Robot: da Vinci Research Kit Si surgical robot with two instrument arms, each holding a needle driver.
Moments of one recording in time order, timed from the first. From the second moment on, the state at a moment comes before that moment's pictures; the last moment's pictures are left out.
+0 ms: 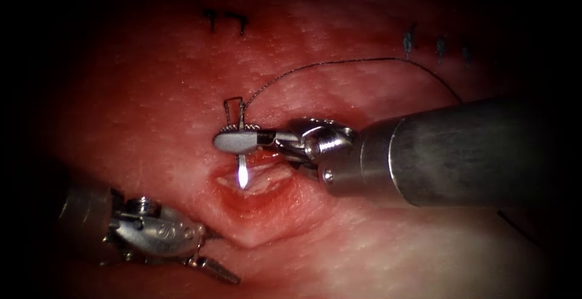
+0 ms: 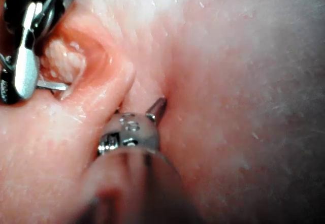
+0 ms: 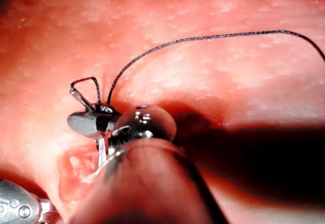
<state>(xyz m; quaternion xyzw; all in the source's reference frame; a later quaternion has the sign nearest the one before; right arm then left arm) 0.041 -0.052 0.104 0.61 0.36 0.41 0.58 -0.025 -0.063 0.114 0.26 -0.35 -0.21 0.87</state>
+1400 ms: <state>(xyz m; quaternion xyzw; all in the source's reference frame) 0.039 -0.057 0.103 0.72 0.26 0.42 0.48 -0.025 -0.064 0.114 0.26 -0.35 -0.21 0.87</state>
